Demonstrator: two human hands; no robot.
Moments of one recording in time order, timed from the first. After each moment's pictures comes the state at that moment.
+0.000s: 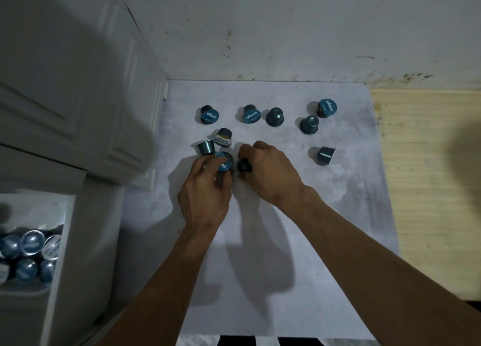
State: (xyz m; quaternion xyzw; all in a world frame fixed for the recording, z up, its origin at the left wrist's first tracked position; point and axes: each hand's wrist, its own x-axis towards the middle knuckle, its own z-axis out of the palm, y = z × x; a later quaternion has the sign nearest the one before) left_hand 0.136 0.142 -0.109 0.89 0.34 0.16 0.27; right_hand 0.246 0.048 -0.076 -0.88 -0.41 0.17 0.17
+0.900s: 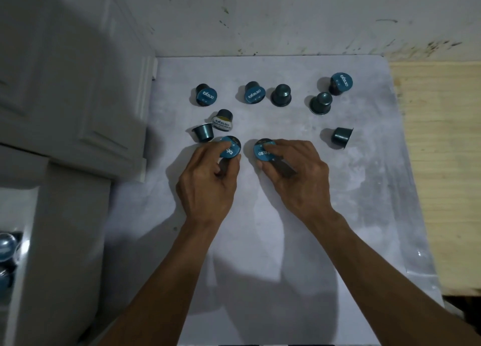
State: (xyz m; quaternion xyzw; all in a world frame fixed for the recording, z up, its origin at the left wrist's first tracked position) left_hand 0.138 0.141 -0.132 0.87 0.27 0.26 0.33; right_hand 0.231 -0.003 -0.140 -0.86 -0.32 -0.05 0.39
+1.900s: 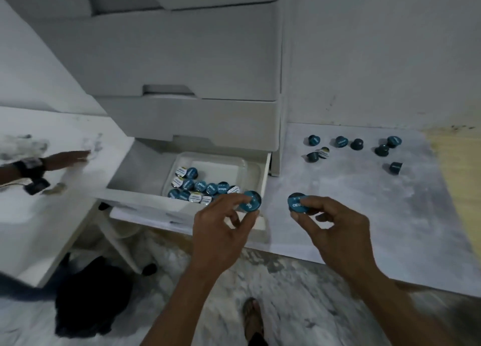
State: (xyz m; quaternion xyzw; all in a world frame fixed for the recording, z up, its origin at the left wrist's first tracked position) left_hand -0.183 0.178 0.096 0.86 0.23 0.33 0.31; right_hand -0.046 0.016 0.063 -0.76 -0.31 0.02 0.57
